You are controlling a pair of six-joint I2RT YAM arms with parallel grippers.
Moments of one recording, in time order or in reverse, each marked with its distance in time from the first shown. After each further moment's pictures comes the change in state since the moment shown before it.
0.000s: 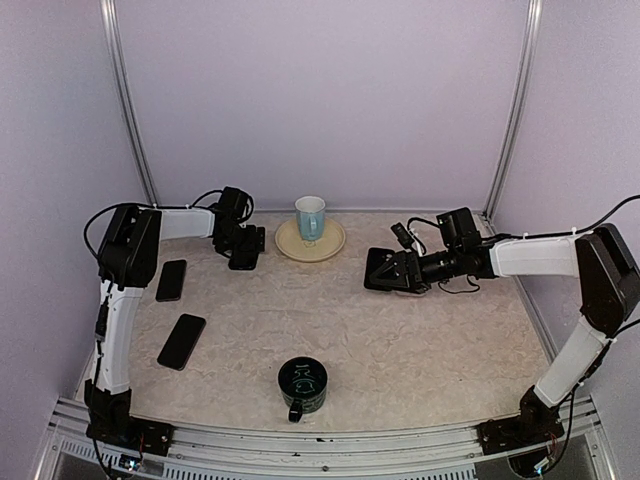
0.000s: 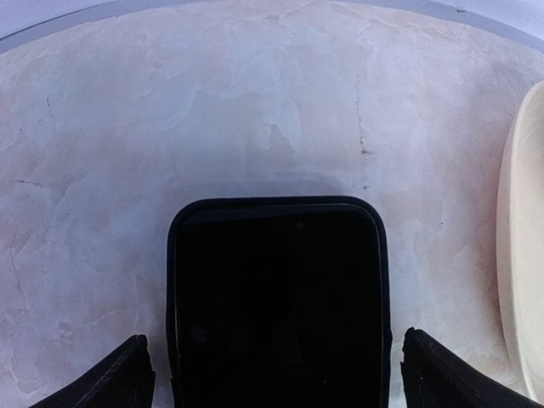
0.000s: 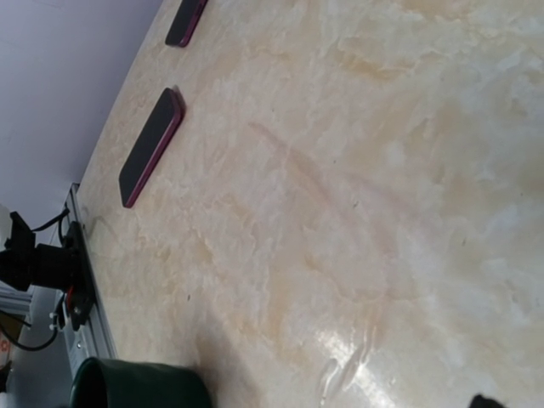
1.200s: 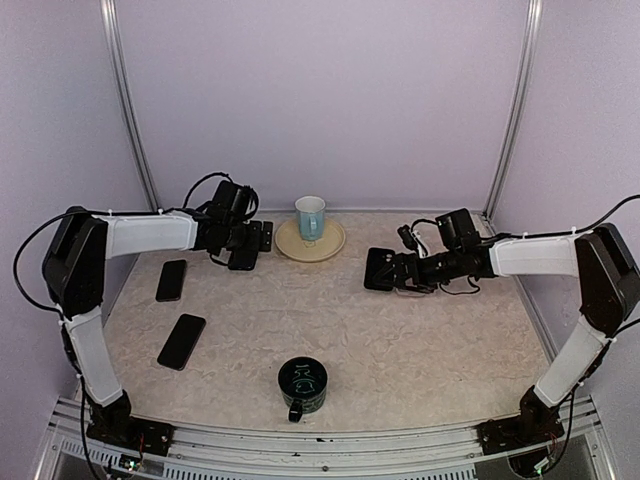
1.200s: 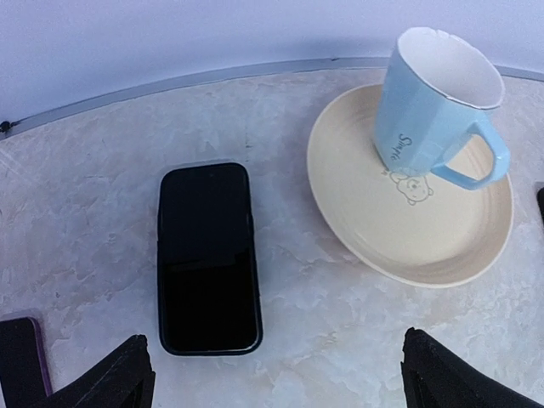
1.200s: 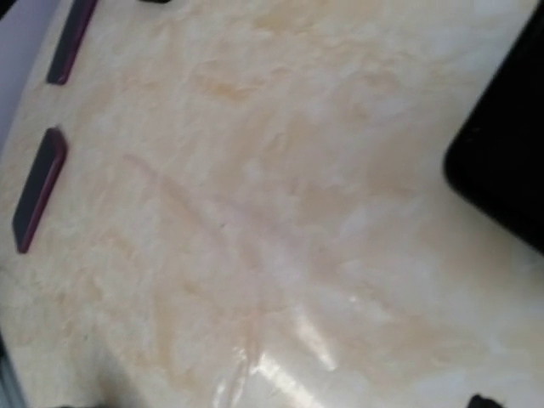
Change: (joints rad) left arm -0.183 -0.475 -0.441 0.135 -0.163 0.008; right arm 0.000 0.002 0.002 -0.050 0.216 0.000
